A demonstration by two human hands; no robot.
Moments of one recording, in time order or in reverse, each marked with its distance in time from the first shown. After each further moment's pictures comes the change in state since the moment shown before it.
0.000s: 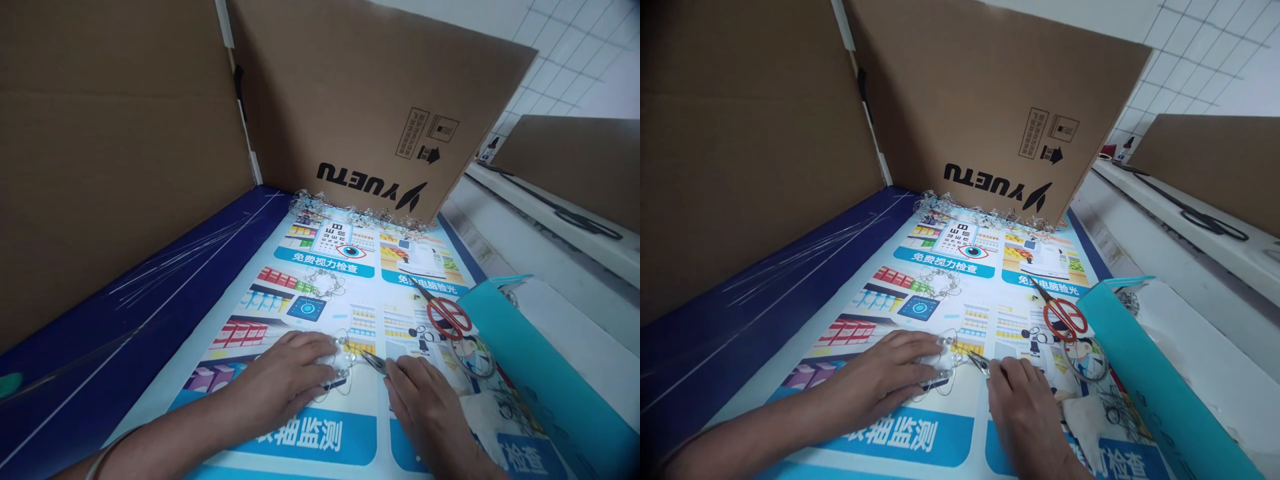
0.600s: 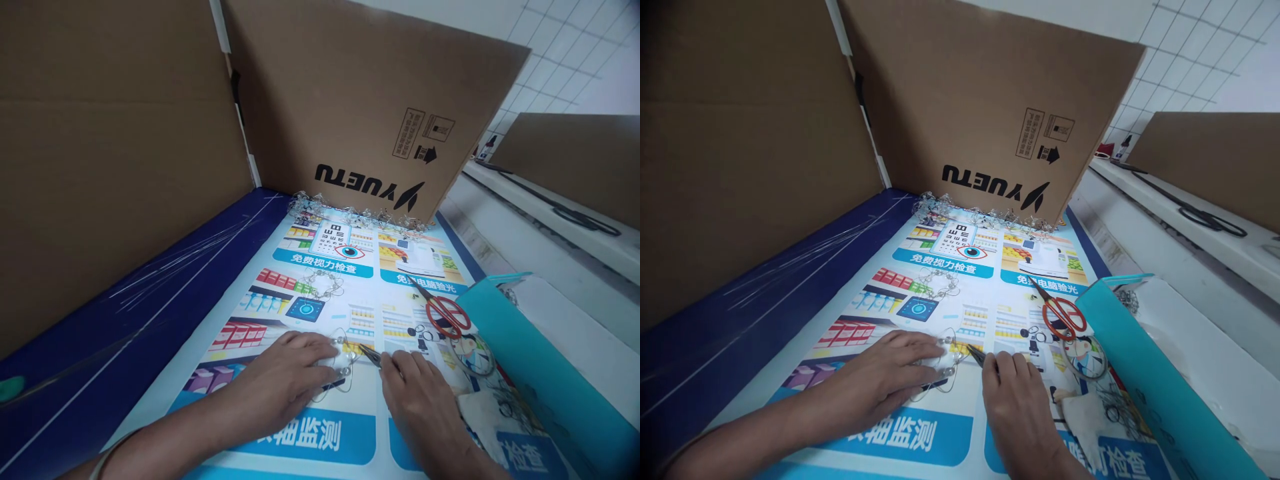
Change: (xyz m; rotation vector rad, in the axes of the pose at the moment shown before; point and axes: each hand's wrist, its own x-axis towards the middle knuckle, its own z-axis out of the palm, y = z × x) left_hand 0.006 0.008 -0.007 0.026 -0.036 0.000; right_hand 0.009 -0.008 -0.005 -0.196 -0.143 -0.028
